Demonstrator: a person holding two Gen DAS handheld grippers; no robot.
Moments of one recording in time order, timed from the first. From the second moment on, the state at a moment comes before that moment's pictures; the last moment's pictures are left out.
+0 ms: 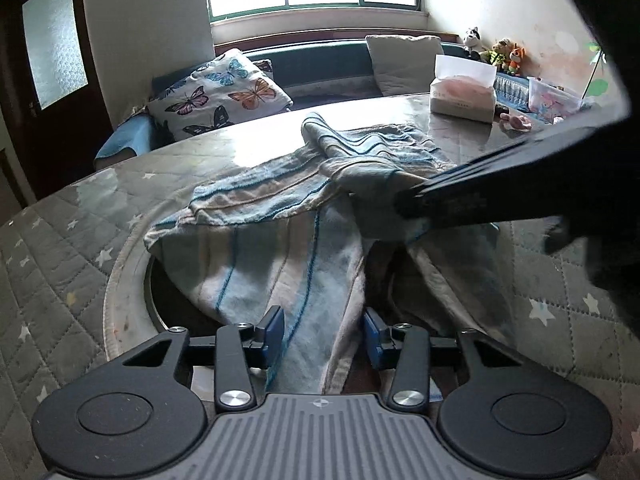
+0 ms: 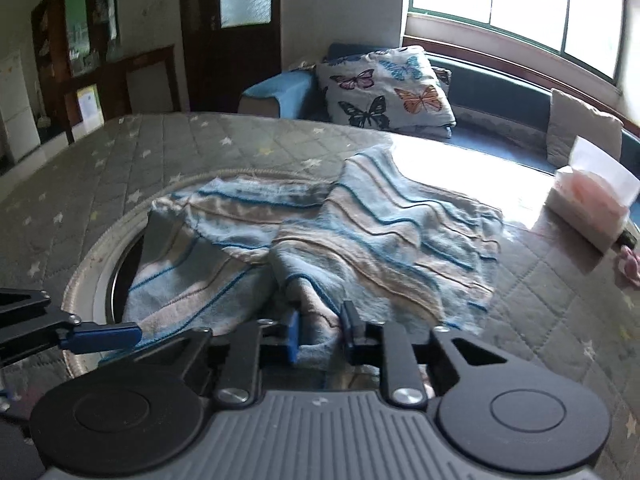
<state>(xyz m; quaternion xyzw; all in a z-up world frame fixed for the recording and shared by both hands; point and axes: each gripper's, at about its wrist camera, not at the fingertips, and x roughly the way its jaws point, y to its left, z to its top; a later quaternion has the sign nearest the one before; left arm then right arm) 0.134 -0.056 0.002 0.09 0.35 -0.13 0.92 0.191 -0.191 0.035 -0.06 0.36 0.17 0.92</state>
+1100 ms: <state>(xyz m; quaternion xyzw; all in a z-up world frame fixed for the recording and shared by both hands) 0.169 -0.060 0.016 0.10 0.32 -0.15 0.93 0.147 -0.261 0.060 0.03 0.31 0.11 0.94</state>
